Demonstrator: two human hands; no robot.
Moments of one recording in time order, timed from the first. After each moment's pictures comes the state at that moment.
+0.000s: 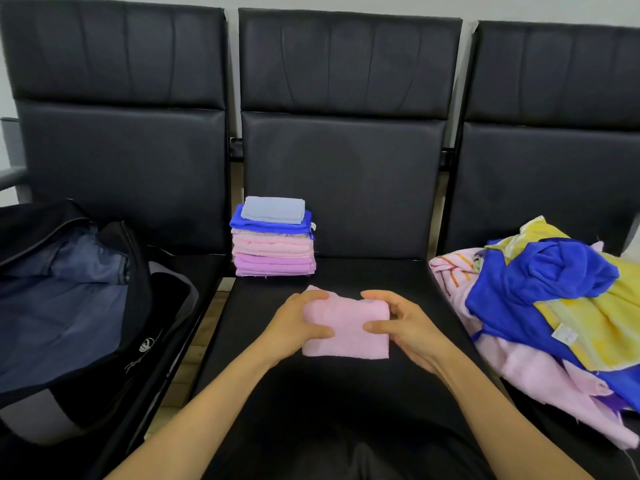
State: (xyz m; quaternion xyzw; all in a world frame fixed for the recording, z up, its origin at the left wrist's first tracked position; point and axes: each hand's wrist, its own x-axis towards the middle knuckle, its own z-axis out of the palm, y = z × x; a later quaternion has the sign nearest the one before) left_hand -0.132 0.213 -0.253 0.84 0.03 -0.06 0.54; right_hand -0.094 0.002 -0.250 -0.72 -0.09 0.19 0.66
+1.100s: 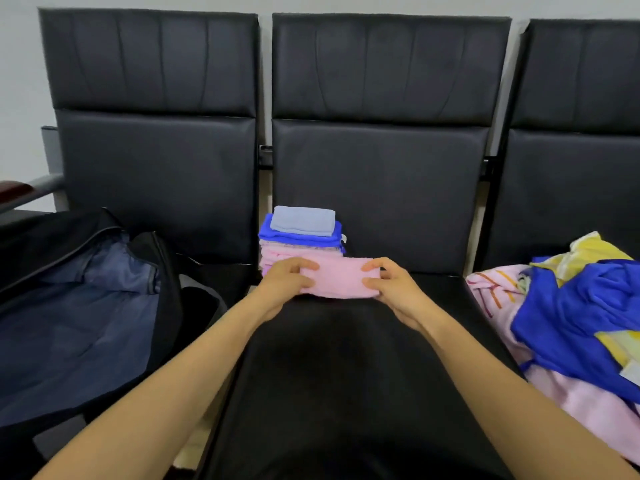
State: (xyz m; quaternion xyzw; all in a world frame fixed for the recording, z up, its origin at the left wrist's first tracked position) left_hand -0.061 0.290 -0.222 0.77 0.11 0.00 0.63; right_hand -0.013 0.086 -0.227 -0.77 -0.07 0.13 0.62
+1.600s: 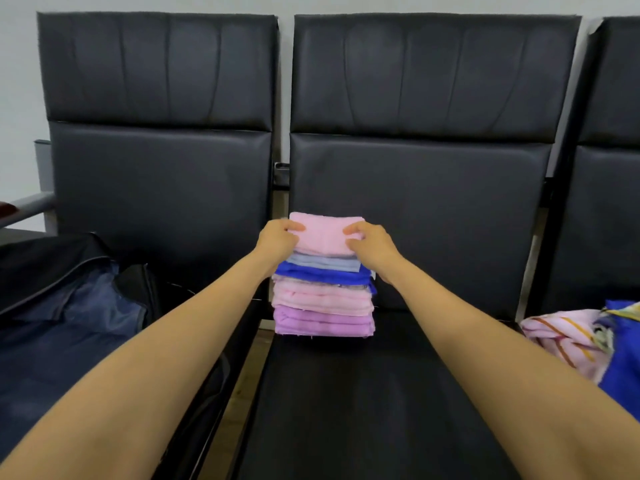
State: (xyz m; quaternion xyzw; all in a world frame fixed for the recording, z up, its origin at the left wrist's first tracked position) left_hand 0.084 0.384 -0.190 0.82 0.15 0.16 0.54; right_hand 0.123 0.204 -0.182 -0.87 -0.15 0.00 0.47
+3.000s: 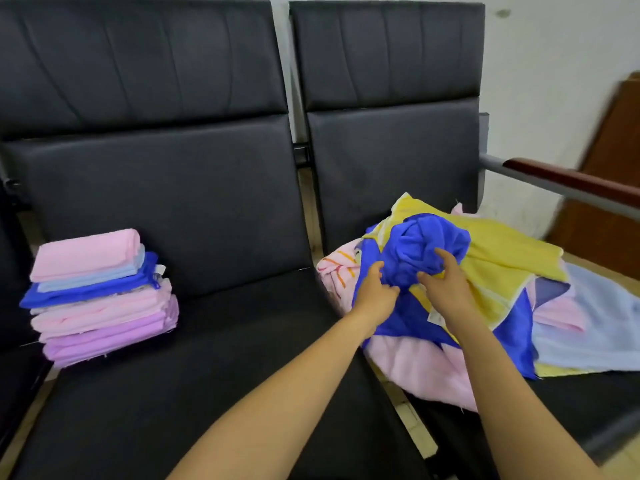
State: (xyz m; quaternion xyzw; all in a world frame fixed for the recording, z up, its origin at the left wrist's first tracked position) left_hand 0.024 -0.112 -0.272 0.76 -0.09 -0.15 0.62; right_hand -0.009 -0.233 -0.256 -0.80 0.21 -0.20 0.52
